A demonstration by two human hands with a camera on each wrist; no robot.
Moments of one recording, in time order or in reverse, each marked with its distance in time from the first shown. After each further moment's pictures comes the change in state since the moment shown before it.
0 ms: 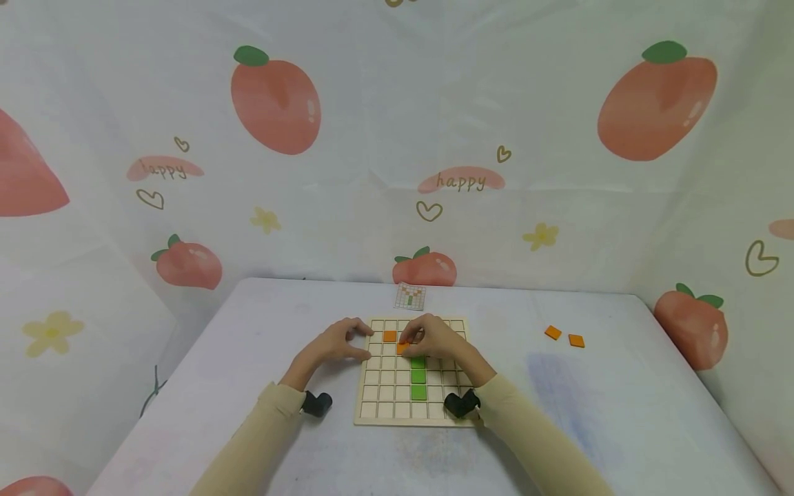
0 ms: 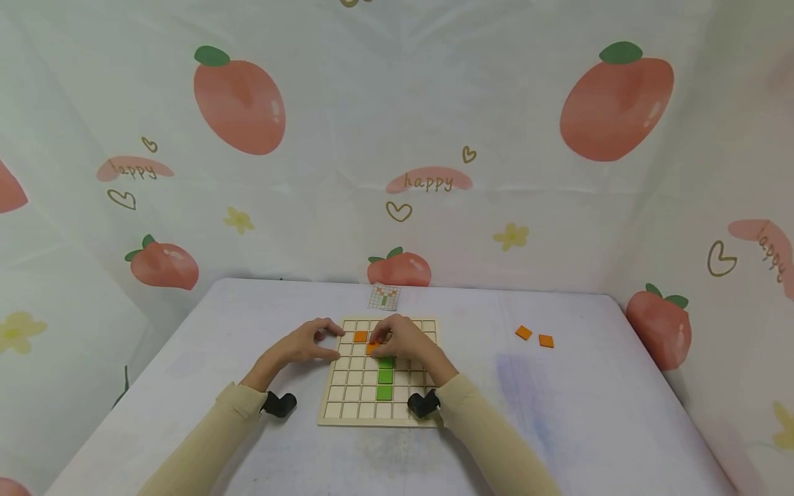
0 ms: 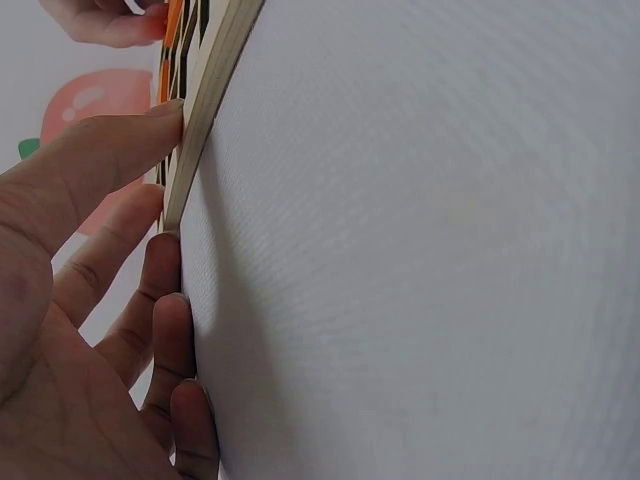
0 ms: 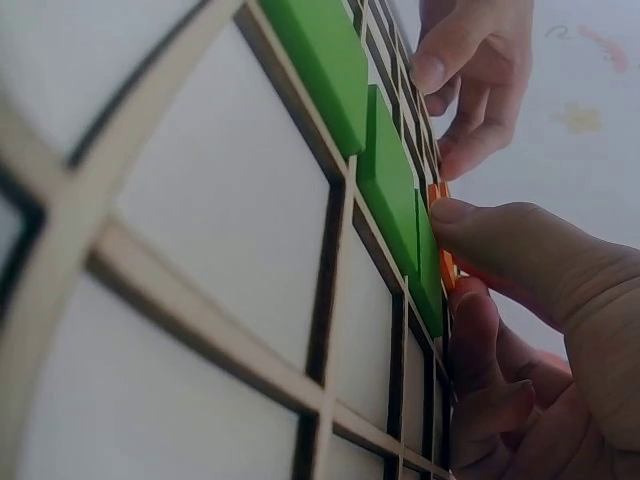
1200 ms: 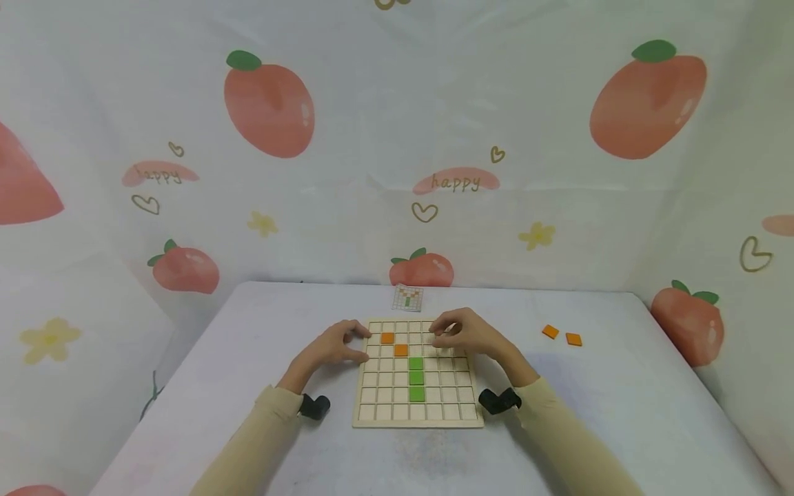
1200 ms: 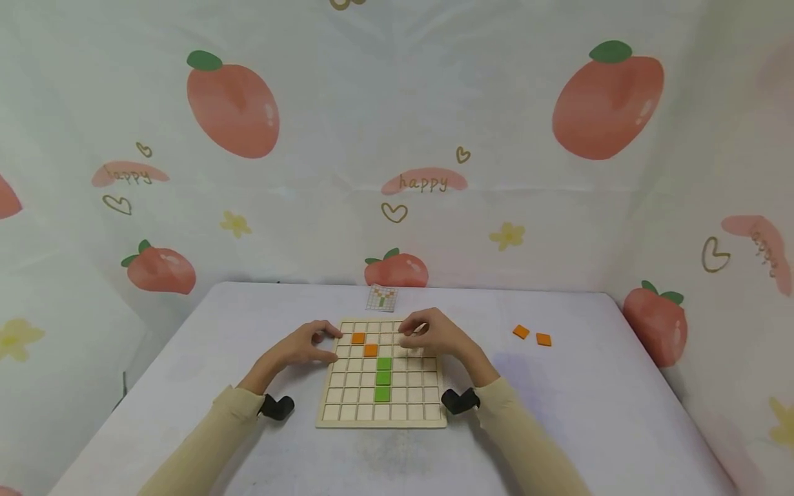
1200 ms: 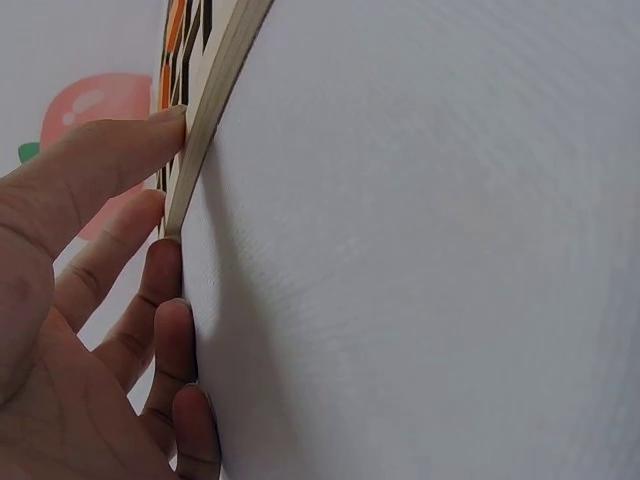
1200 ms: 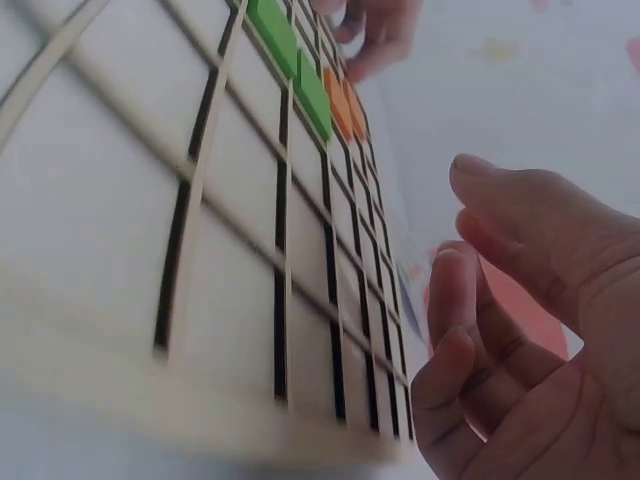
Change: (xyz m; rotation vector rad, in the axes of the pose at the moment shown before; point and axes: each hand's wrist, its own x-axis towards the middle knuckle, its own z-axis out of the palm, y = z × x) left_hand 0.001 0.000 0.003 0.002 0.018 -0.025; right_hand -0.048 0.017 -0.051 0.109 0.063 0.002
